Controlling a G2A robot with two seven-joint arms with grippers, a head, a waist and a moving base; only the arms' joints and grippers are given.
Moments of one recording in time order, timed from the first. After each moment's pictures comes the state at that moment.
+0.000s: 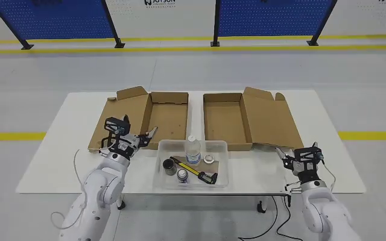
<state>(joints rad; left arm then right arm) 1.44 -1.17 -1.42 -1.74 1.27 -0.16 -0.04 -1.73 -1.15 1.60 -1.80 -1.33 0.00 0.00</state>
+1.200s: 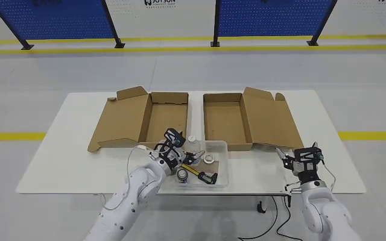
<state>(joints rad) 1.26 -1.23 -1.07 -1.50 1.26 -0.30 -0.06 -1.73 -1.15 1.60 -1.80 -1.33 0.00 0.00</state>
